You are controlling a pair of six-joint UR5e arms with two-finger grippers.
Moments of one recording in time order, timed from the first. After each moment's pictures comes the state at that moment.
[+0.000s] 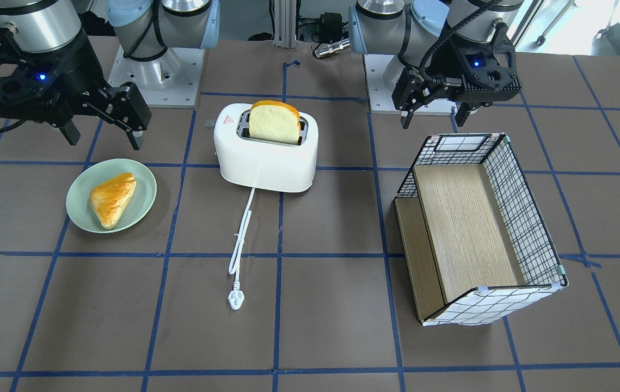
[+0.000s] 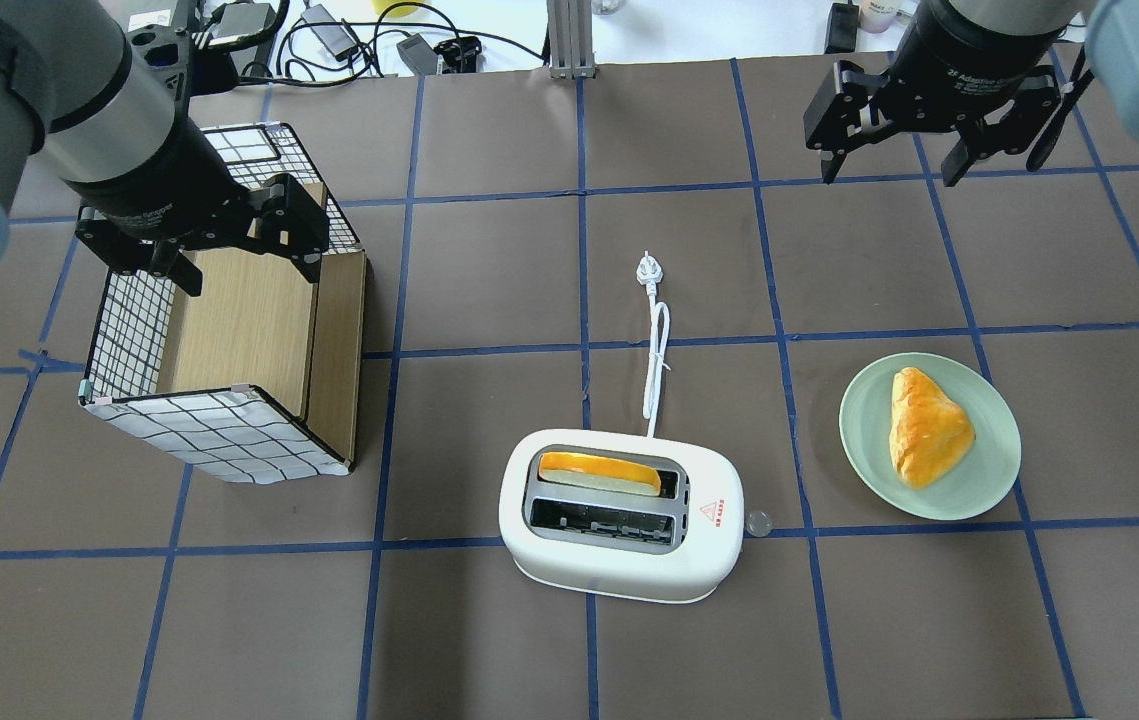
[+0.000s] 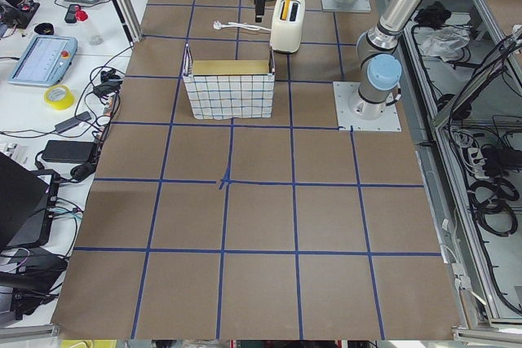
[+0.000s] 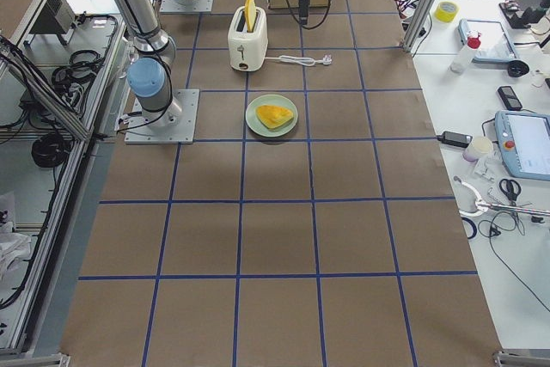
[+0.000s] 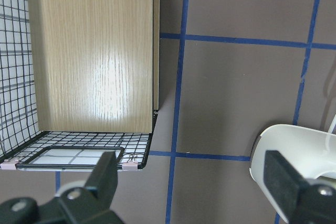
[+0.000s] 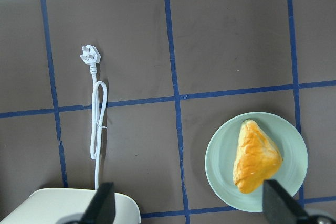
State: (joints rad) left arm -1.57 -1.46 -1.67 -1.53 1.58 -0.08; right arm 1.56 -1.57 1.53 -1.61 -1.56 0.07
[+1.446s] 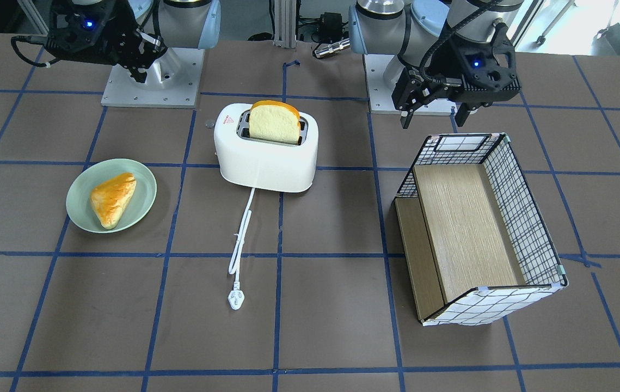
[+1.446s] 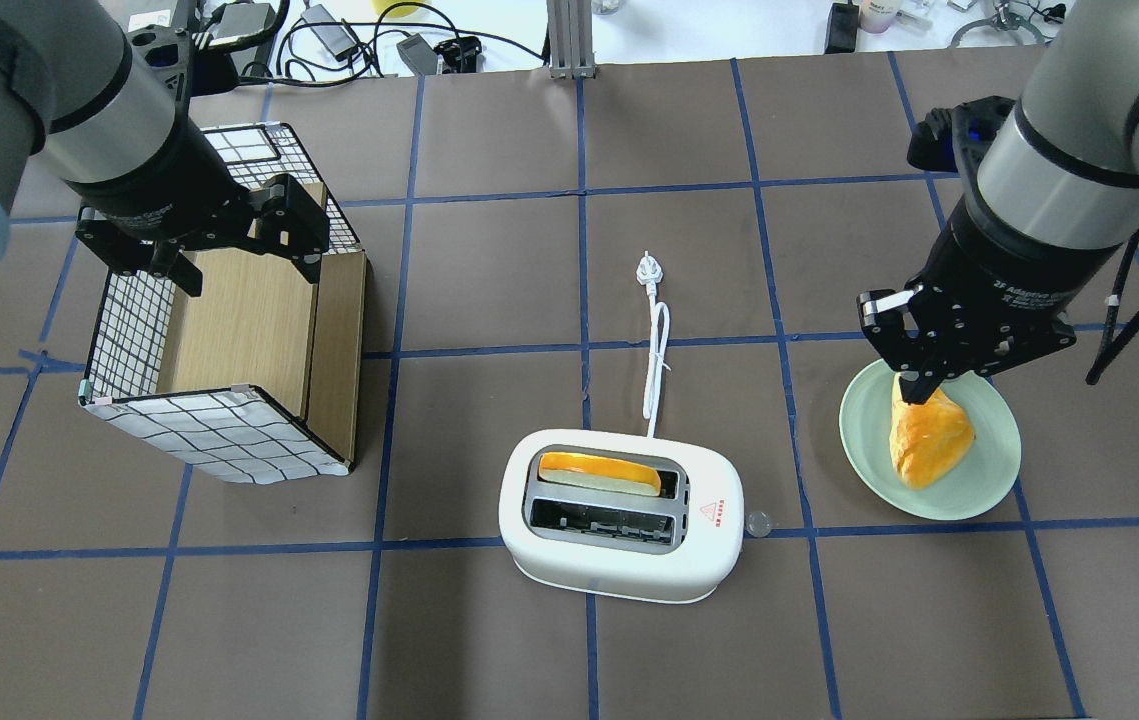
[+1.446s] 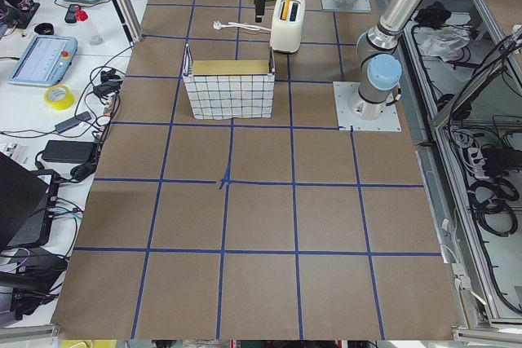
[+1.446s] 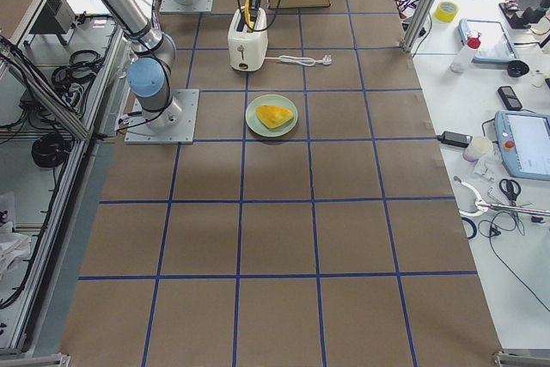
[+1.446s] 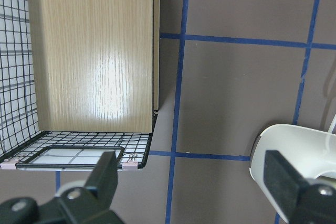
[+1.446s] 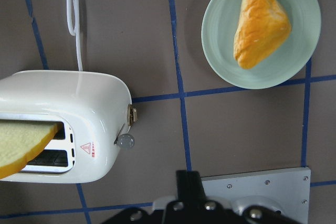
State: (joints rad) left arm -1.57 -1.46 -1.67 -1.53 1.58 -0.08; right arm 1.55 -1.81 1.76 -1.35 -1.54 0.09
